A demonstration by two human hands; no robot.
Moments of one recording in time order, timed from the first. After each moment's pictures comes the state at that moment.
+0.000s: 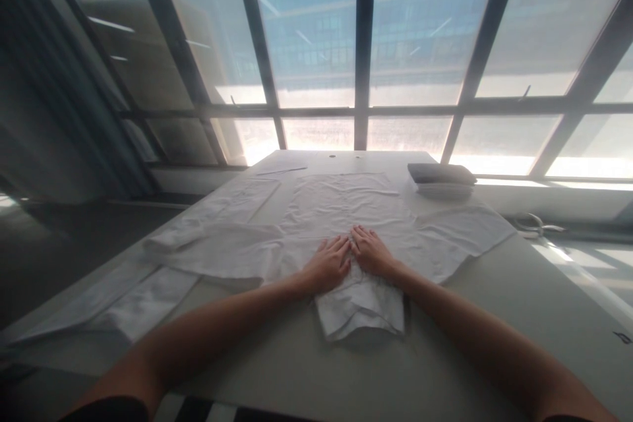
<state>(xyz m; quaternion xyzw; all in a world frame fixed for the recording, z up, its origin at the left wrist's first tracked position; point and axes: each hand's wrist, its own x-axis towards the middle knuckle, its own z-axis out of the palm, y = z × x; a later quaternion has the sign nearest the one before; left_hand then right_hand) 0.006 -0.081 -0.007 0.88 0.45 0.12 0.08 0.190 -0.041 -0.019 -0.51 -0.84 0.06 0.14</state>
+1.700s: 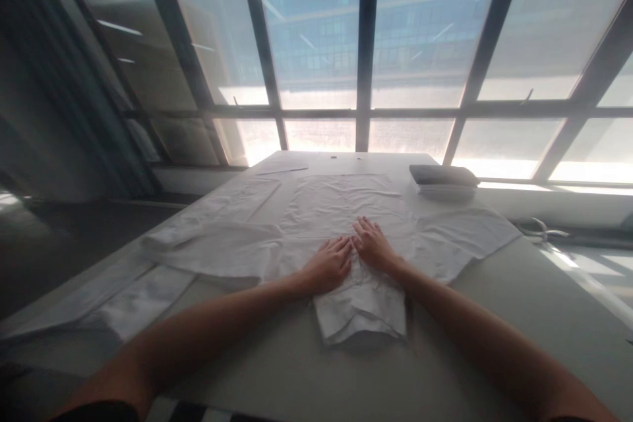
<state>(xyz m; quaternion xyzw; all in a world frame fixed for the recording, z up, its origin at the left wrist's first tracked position) 0.006 -0.079 -0.008 0.90 0.43 0.12 0.06 0.199 -0.027 -0.018 -0.53 -0.83 0.01 0.17</state>
